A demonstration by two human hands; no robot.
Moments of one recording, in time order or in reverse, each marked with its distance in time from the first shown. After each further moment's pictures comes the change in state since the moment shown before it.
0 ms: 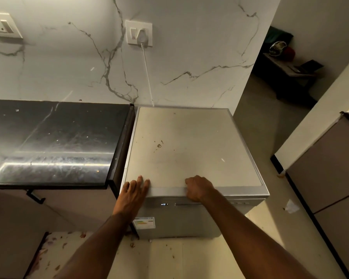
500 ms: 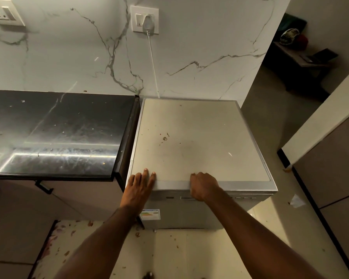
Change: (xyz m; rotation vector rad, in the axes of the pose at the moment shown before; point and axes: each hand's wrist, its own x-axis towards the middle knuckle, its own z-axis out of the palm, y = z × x) left_hand 0.001 0.004 0.003 -0.029 0.026 -0.034; right_hand 0.002 -0.007 0.015 -0.099 0.069 -0.024
